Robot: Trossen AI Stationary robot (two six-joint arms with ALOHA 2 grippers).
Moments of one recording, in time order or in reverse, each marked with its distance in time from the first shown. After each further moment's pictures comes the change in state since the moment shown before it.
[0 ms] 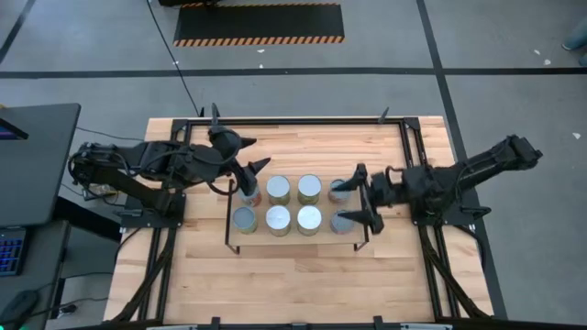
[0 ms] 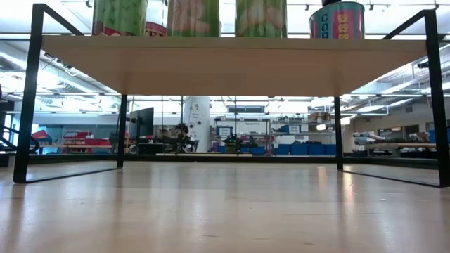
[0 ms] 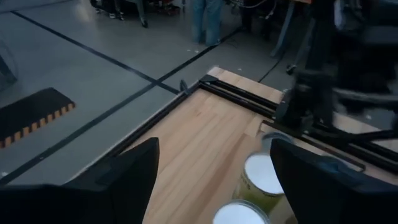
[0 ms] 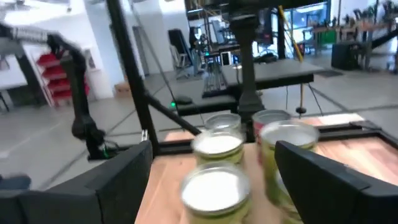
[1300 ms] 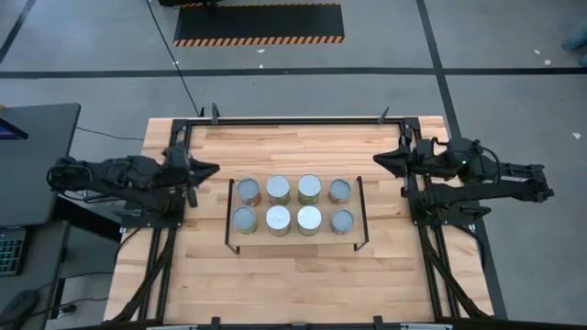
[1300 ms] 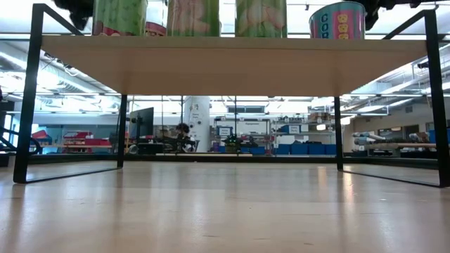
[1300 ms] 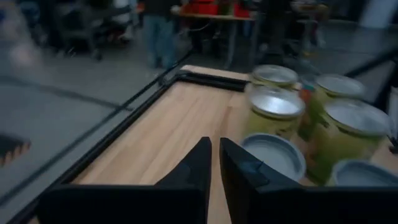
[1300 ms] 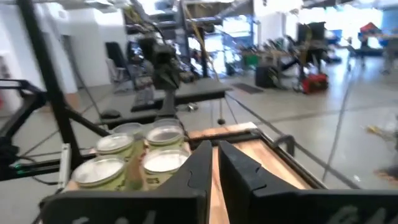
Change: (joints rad) left arm 0.008 -0.841 -0.884 0.290 0.190 0.262; right arm -0.366 -0.563 -0.064 -0.461 -0.099 -0.078
